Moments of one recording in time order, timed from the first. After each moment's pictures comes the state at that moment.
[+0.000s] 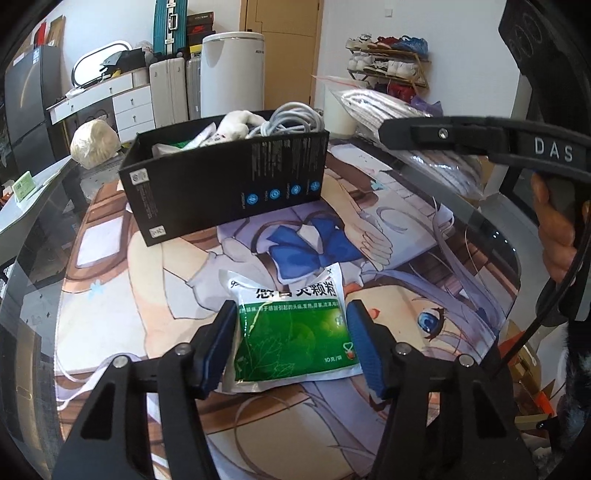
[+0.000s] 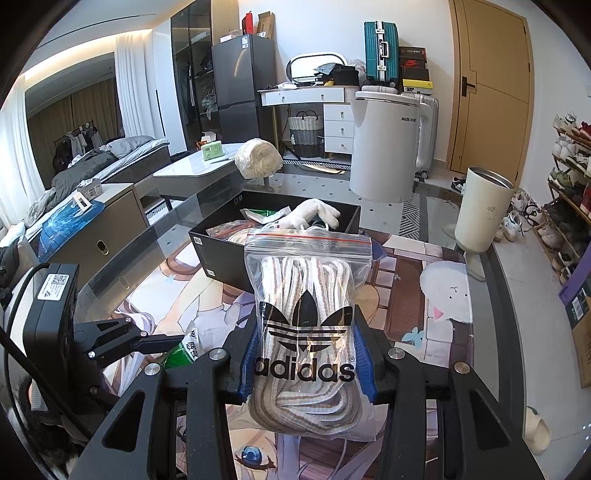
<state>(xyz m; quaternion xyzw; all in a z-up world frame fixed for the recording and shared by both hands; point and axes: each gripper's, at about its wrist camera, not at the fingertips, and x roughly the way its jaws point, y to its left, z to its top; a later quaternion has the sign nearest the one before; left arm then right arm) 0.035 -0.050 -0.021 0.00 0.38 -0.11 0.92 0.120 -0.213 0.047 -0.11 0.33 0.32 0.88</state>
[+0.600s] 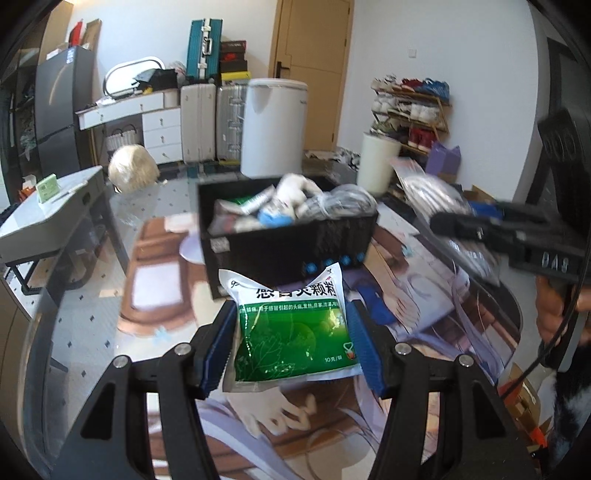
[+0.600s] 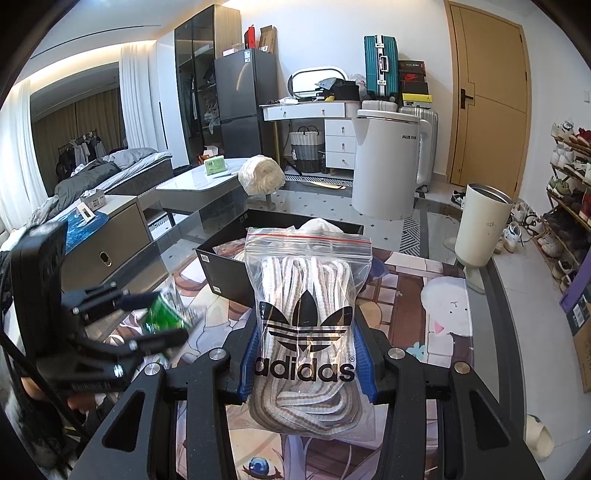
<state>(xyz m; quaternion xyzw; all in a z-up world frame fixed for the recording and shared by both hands) 0.041 -0.002 0.026 -0.03 0.31 -0.07 0.95 0.117 -0.213 0.054 -0.10 0.30 0.33 0.89</state>
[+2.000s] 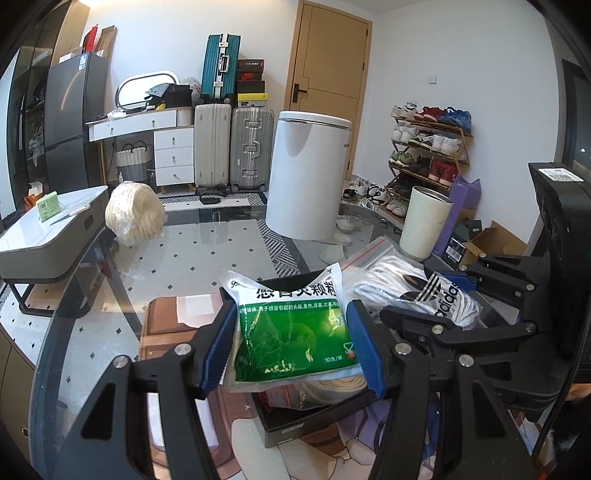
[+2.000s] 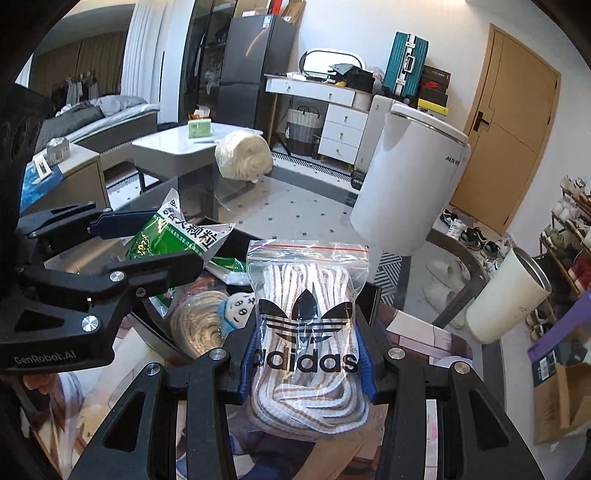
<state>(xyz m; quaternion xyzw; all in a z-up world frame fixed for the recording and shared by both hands) 0.149 0.037 0.041 -0.05 0.27 -0.05 0.96 0.211 -0.108 0.037 -0.22 0.30 0.29 0.88</state>
